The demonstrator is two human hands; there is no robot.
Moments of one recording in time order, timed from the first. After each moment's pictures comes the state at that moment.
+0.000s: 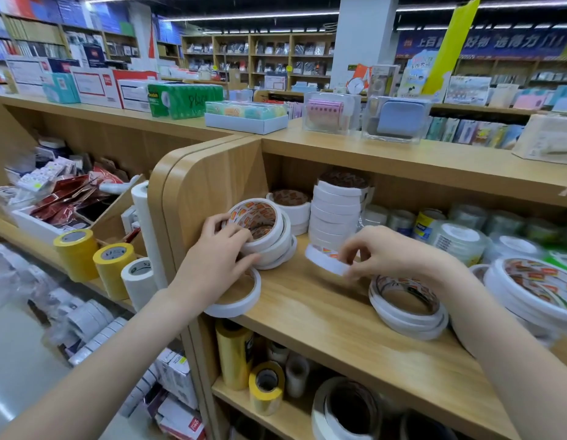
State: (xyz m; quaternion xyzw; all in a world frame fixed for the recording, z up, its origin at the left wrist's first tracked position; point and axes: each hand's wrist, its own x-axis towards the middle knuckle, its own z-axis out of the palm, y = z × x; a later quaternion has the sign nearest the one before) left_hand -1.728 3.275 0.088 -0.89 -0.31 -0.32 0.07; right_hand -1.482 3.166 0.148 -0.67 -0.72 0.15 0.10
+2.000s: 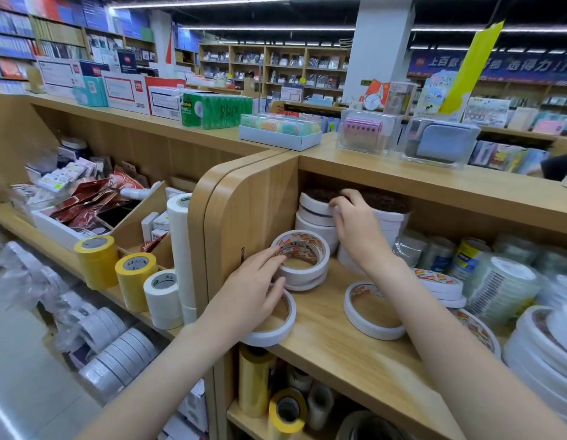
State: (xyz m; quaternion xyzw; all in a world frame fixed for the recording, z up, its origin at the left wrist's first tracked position) left_hand -1.733 3.282 0.072 -0.89 -0.31 -0.32 -0.07; right_hand -1.526 3.279 0.131 -0.68 -0.64 -0.17 0.32
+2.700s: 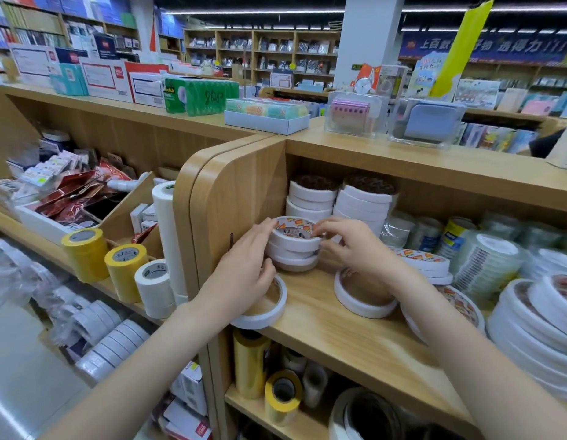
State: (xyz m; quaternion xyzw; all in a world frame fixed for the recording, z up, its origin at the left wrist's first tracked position) left_hand -1.731 3.278 0.083 -0.88 -0.31 -0.33 -0.12; right_hand -1.519 3.237 0.114 -0.63 -0.73 0.01 0.26
